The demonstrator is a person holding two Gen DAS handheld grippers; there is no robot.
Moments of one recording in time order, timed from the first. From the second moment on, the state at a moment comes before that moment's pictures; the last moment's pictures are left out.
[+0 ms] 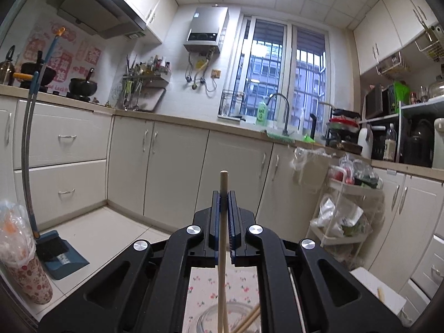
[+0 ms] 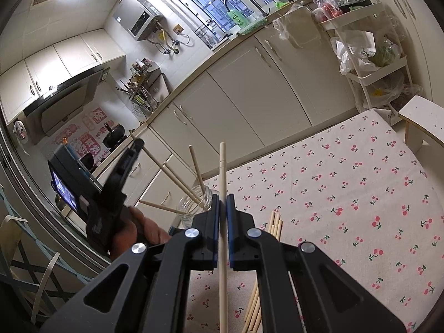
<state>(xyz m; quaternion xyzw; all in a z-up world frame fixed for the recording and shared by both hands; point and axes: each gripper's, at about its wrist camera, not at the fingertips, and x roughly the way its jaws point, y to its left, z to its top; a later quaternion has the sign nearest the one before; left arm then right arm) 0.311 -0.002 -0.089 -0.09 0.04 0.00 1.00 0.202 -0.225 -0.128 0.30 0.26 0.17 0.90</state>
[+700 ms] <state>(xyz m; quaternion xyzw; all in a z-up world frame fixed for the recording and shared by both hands) 0.253 0.057 -0.091 -0.10 0.11 0.01 0.99 0.227 -0.207 -0.093 0.31 0.19 0.18 0.91</state>
